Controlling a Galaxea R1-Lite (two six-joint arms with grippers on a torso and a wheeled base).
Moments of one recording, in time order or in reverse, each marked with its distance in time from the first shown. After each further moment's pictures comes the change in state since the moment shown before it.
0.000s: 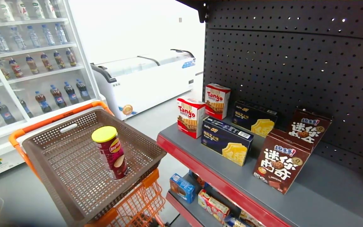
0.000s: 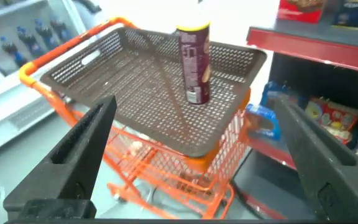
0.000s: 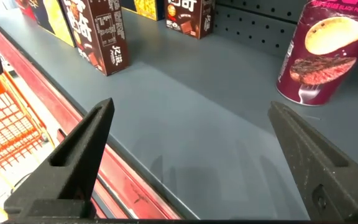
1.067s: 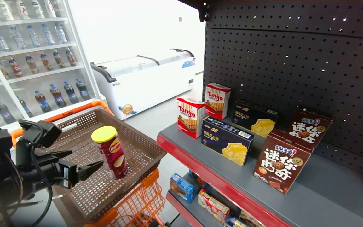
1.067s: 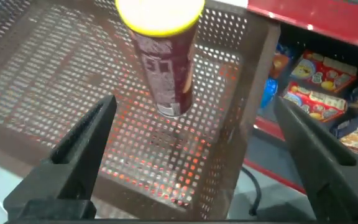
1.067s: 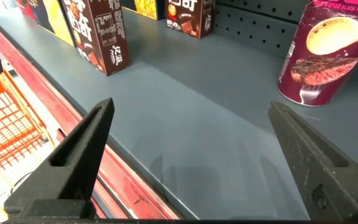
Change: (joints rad) left arm 0.033 1.168 -0.157 -0.637 -0.194 0.031; right arm 0.001 0.000 0.000 0.000 0.000 0.000
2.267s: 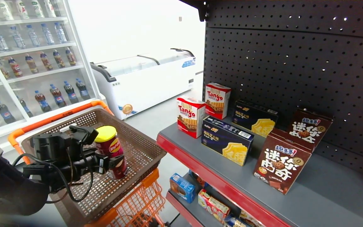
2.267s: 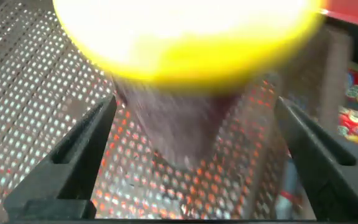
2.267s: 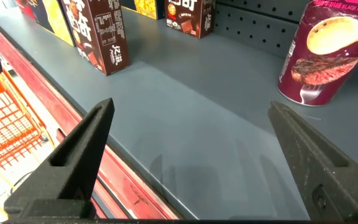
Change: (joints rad) left arm 0.005 0.517 -0.112 -0.428 0.004 0.008; right arm 0.000 0.000 0.000 0.000 0.000 0.000
